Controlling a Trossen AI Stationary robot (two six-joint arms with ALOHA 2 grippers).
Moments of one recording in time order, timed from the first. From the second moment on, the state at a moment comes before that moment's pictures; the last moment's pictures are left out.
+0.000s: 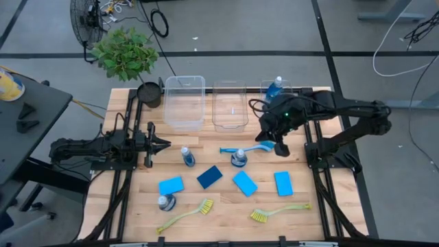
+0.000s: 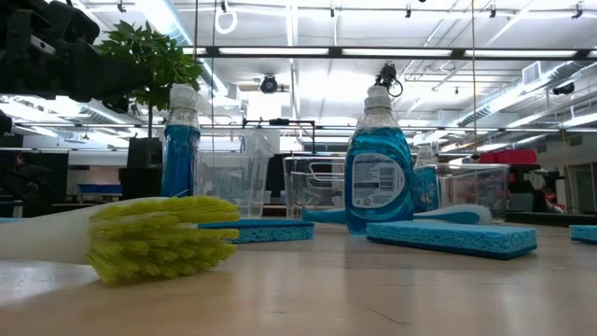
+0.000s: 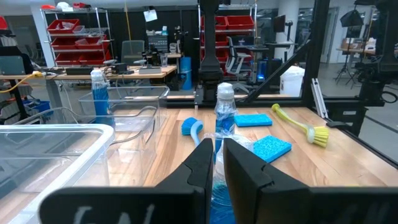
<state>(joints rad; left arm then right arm) 0.00 0.01 0.01 0.05 -0.06 0.01 0.03 1.33 1.58 -1.10 -0.18 -0.04</state>
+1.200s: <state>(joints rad) 0.00 0.01 0.01 0.05 -0.06 0.01 0.06 1.58 1.58 -1.13 -0.06 0.04</state>
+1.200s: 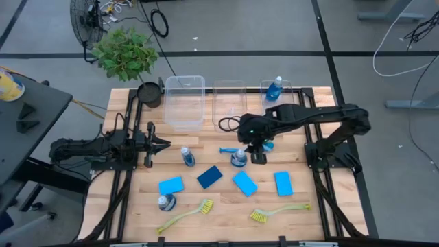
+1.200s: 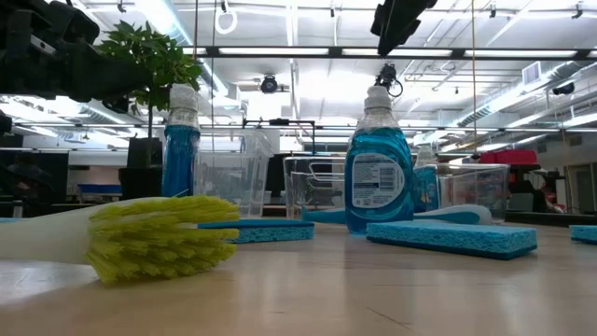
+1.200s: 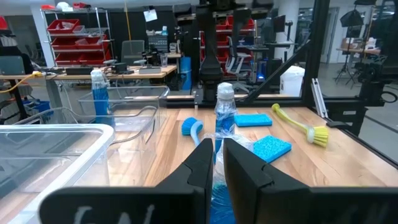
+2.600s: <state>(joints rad) 0.00 0.01 0.01 0.05 -0.06 0.01 0.07 1.71 1.58 -1.10 -0.01 0.04</state>
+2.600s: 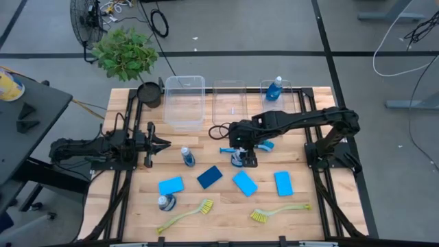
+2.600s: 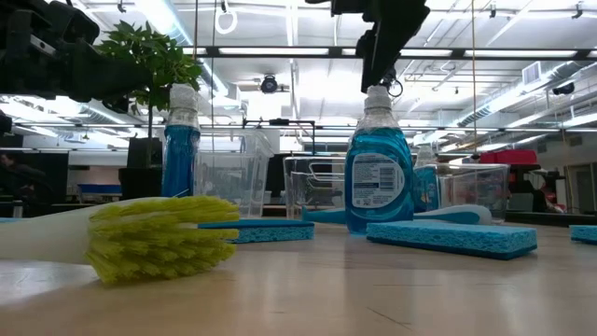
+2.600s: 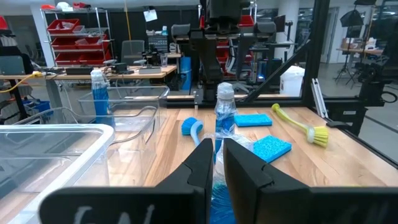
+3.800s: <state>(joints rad) 0.00 0.01 0.01 0.05 -0.06 0.01 0.07 1.71 1.51 -1.02 -0.04 0.02</state>
